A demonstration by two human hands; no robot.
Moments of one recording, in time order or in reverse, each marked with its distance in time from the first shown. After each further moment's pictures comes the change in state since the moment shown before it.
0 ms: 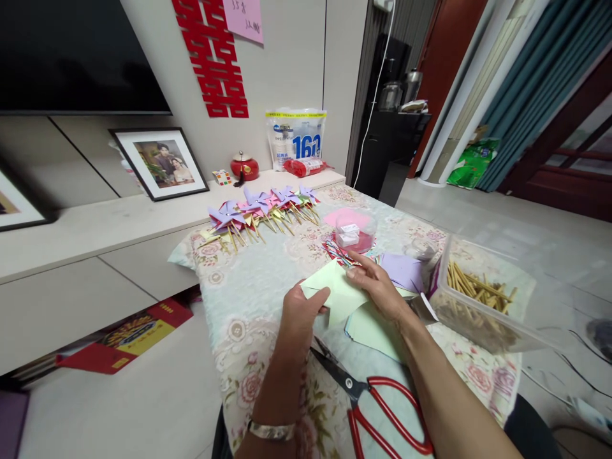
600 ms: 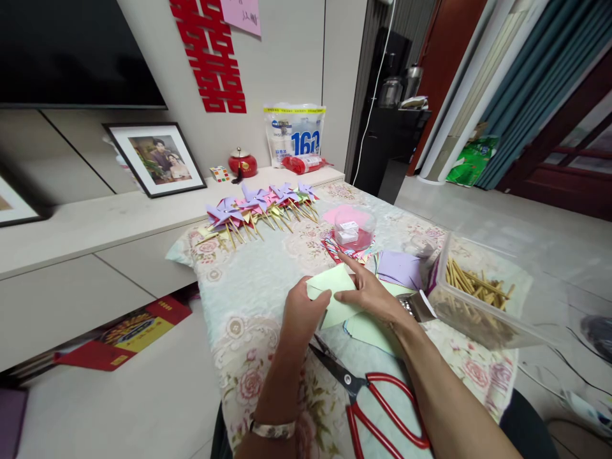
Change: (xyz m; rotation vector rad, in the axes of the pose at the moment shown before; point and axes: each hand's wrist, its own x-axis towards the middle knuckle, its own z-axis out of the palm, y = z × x) left_hand 0.009 -0.013 -0.010 0.462 -0.012 0.211; right_hand -0.006 0.003 0.011 -0.085 -0.133 0.057
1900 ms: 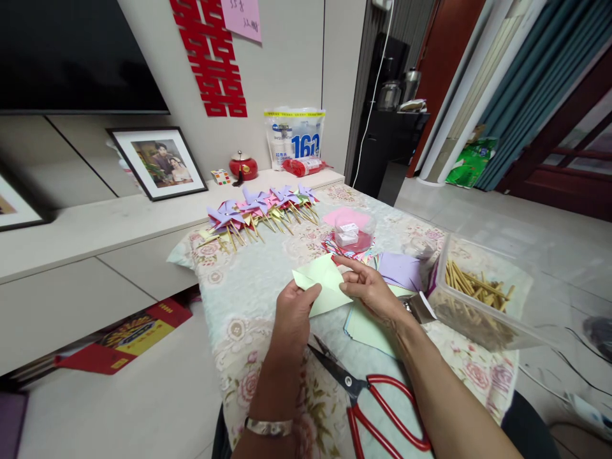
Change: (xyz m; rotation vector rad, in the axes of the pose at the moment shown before) left_hand -0.006 0.023 -0.002 -0.735 -0.006 -0.199; right_hand 0.002 -0.003 0.000 0.205 -0.009 0.014
